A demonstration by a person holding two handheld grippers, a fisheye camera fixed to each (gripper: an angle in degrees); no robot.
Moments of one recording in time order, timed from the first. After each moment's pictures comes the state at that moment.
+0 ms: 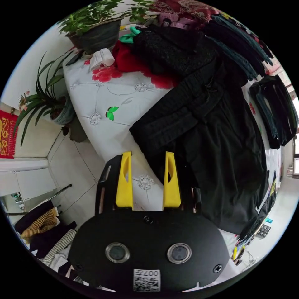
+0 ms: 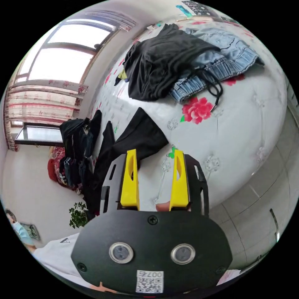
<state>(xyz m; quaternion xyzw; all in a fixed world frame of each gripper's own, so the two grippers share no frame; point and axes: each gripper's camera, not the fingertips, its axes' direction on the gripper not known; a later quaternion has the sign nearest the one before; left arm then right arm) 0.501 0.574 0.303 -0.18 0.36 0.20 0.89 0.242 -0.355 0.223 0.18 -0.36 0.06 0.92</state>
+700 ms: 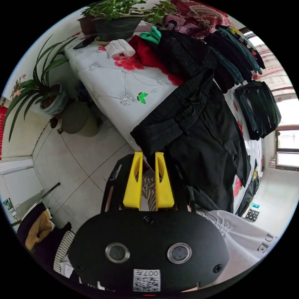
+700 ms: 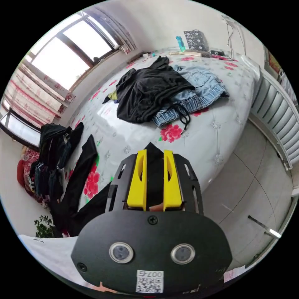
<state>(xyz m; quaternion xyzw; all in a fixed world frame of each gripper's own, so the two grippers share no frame) 0.390 0.580 0.346 -0.21 0.44 0.20 0.85 0.130 -0.276 0.209 0.32 -0.18 0.08 0.93</state>
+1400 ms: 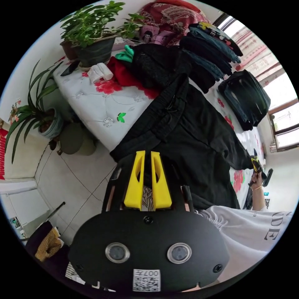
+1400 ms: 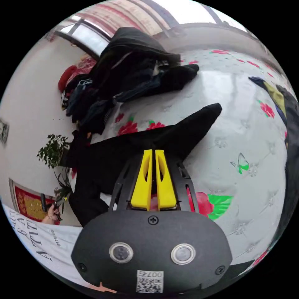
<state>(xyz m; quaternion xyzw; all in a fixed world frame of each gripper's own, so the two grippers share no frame) 0.393 0.591 0.300 -0.13 0.46 0.23 0.84 -0.484 -0.366 0.292 0.19 -0.24 -0.39 0.87</state>
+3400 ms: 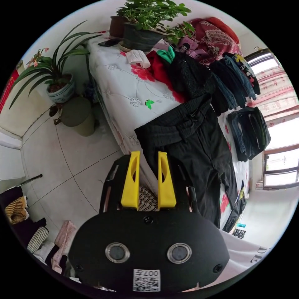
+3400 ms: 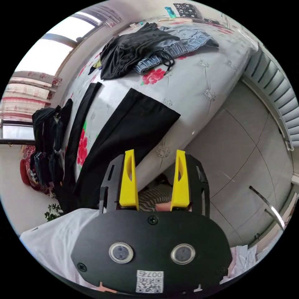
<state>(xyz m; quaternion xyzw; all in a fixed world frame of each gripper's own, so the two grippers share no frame) 0.348 0.599 0.402 -0.18 0.49 0.08 0.85 0.082 -0.228 0.309 0.17 -0.22 0.11 0.95</state>
